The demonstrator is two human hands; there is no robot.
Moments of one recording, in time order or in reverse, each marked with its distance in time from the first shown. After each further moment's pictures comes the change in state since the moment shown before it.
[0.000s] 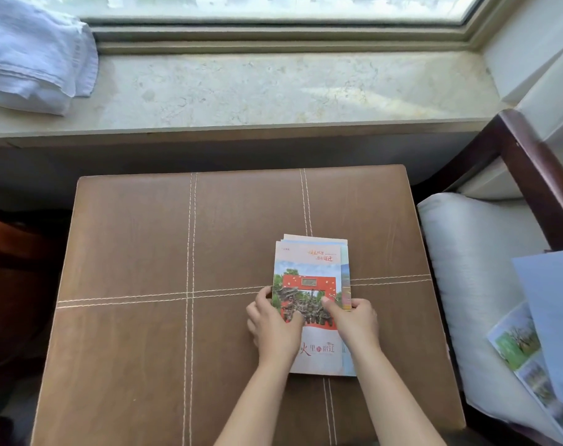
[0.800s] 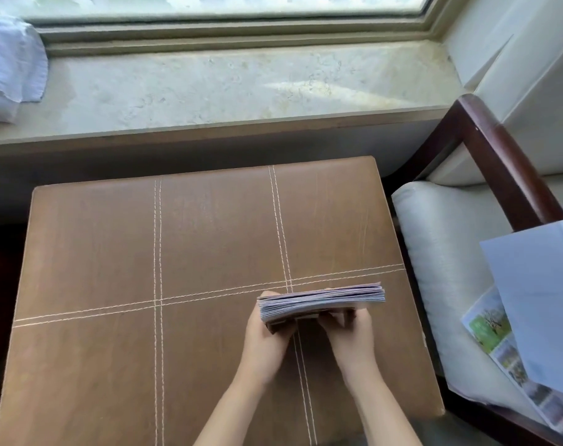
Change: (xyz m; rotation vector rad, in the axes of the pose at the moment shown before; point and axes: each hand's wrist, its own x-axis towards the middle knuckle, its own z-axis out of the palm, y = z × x) left_hand -0.020 0.003 0.001 -0.409 -0.309 0.354; right_hand -0.017 0.029 -0.028 0.507 -0.036 -0.374
